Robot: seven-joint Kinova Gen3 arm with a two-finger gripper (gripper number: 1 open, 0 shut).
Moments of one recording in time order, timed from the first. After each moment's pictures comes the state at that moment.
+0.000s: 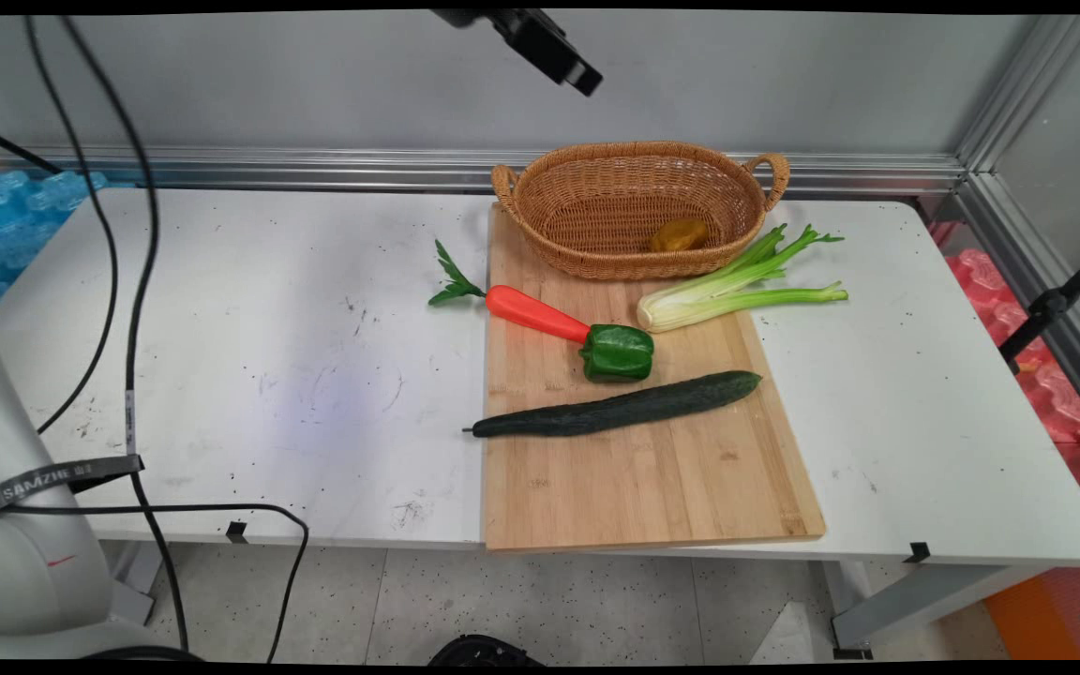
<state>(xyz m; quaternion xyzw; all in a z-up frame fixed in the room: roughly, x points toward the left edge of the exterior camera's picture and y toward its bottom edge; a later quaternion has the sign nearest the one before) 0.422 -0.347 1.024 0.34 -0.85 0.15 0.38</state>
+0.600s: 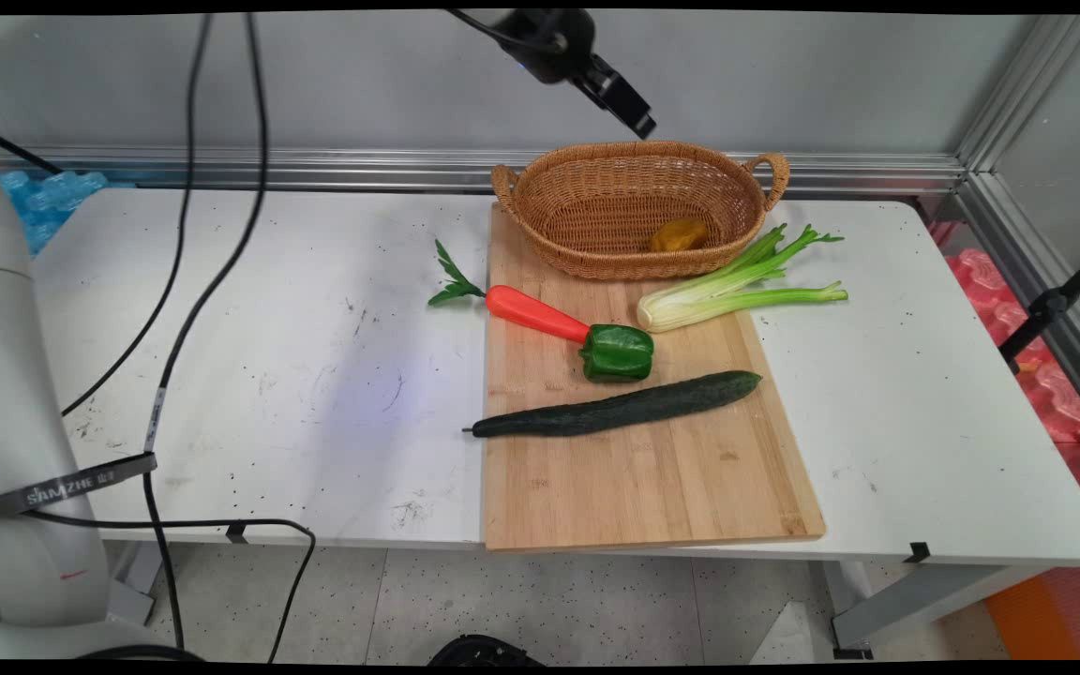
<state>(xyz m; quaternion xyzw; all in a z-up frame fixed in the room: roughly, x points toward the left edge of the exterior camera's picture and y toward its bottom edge) 0.364 -0.433 0.956 0.41 -0.84 0.14 0.33</state>
